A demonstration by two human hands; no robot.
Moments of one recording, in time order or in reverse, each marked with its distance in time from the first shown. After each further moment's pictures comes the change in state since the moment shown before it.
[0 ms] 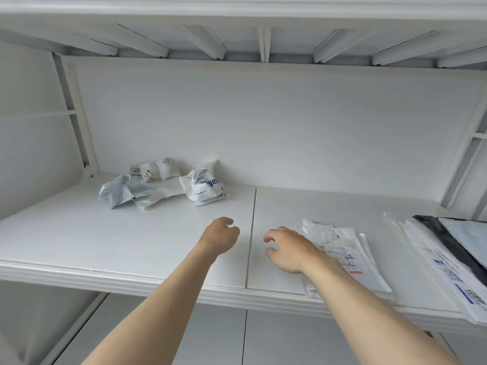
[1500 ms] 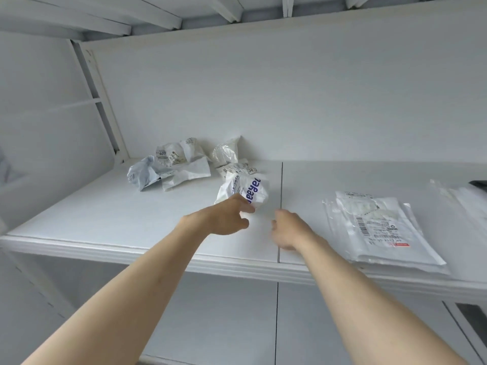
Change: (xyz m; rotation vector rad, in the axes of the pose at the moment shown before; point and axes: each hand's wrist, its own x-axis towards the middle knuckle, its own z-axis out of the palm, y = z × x) left_hand -0.001 -0.012 -0.065 0.682 -0.294 0.233; right_hand 0.043 -0.061 0.042 0.349 -0.039 0.194
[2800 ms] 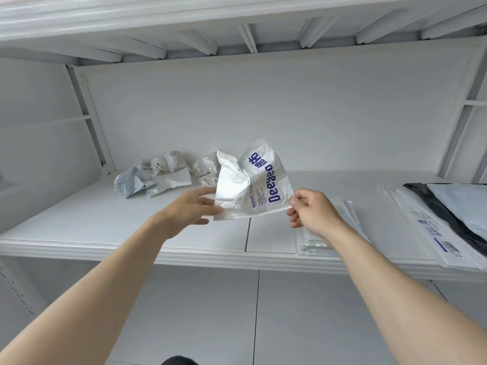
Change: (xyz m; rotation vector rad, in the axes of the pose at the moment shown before) left_hand -0.078 0.036 -0.006 -0.784 0.192 0.034; right_hand -0.089 0.079 -0.084 0.650 0.300 -0.228
